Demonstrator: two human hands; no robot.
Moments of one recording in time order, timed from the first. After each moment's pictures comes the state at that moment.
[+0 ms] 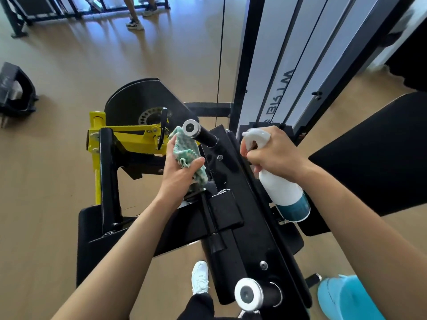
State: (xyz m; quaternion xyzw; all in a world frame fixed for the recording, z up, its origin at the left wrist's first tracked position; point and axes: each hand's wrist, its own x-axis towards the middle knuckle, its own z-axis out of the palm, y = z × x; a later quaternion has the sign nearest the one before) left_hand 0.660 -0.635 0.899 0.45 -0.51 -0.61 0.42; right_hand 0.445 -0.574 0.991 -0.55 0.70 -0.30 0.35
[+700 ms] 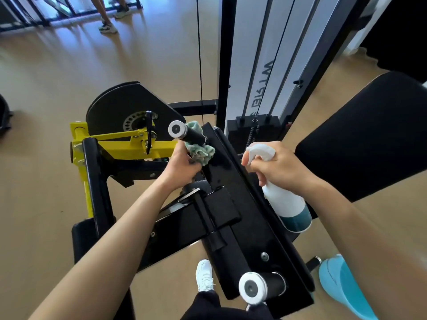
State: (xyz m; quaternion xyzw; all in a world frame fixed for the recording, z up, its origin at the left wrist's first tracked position) left_hand 0.643 -0.682 0.876 0.43 -0.75 -0.46 0.21; right_hand 0.442 -0.531 0.978 -0.48 0.71 -0.33 0.38
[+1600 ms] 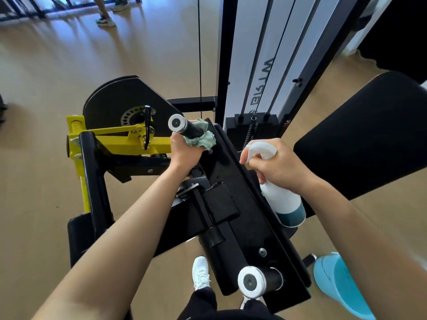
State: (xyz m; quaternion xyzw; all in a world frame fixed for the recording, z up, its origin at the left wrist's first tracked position) left_hand 0.610 -0.688 0.880 0.44 -0.66 -0.44 0.41; right_hand 0.449 -0.527 0.982 -0.50 0.71 -0.34 0.37
